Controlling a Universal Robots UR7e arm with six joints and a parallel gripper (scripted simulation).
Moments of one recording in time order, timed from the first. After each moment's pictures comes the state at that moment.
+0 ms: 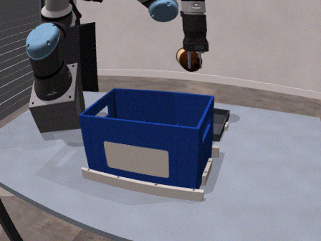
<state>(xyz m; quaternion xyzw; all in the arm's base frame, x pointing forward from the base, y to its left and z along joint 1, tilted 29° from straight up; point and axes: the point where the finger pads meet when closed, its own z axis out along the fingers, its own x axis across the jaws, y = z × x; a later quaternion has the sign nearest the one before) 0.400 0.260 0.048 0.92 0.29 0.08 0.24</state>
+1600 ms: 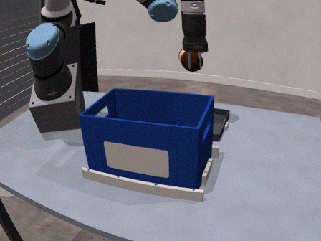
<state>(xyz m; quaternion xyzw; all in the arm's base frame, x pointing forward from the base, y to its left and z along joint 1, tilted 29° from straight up) 0.400 0.260 0.048 0.93 0.25 0.09 0.24</state>
